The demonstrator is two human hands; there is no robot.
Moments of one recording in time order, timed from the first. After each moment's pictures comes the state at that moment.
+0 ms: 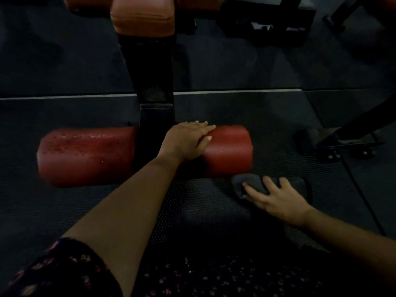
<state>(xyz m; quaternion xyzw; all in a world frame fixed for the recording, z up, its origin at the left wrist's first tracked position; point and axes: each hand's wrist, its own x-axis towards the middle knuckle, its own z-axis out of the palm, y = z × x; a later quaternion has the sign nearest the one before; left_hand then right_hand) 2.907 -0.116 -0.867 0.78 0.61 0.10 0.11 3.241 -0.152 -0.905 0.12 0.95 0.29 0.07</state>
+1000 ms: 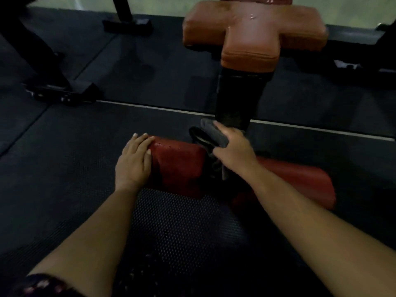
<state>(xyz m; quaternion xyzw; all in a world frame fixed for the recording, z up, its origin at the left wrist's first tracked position) 2.698 -0.263 -0.889 0.46 0.85 0.26 -0.01 2.911 -0.104 -0.817 0.46 0.81 -0.35 -0.11</state>
